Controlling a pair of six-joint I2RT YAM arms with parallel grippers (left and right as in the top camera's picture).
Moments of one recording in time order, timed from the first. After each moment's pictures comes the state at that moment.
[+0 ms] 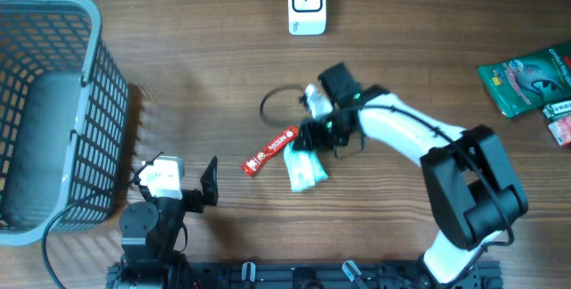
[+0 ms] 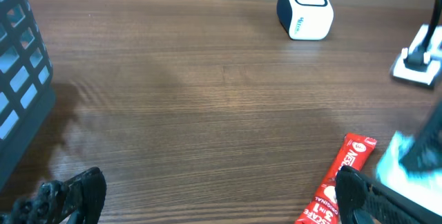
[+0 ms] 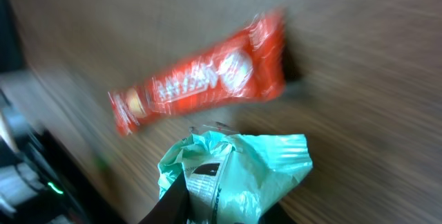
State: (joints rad) left arm -0.03 0.02 0.13 -0.46 0.13 -0.06; right arm 0.47 1.87 1.11 -0.60 -0.60 0.33
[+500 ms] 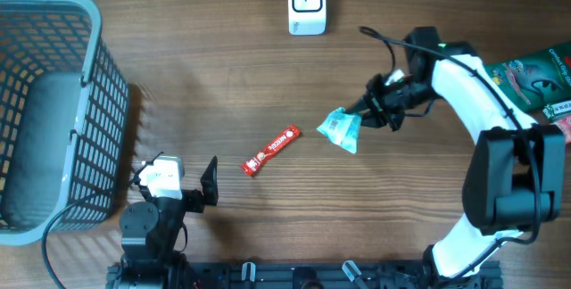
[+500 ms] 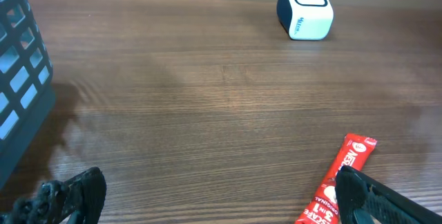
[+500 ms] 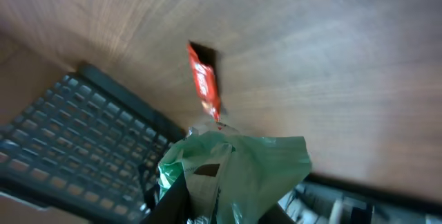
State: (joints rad) left arm -0.02 0.02 0.13 -0.46 0.13 -0.06; right arm 0.07 1.87 1.31 -1.11 -0.84 0.76
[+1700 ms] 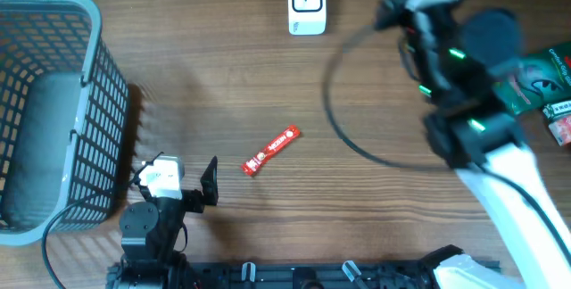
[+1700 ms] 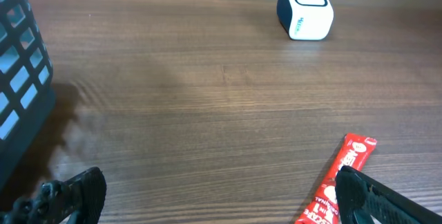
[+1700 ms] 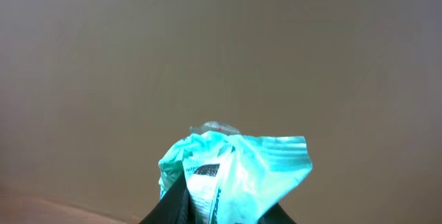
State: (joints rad) left arm -0.02 0.02 0.13 -0.46 0.13 -0.06; right arm 0.44 1.34 1.33 0.14 0.22 -0.14
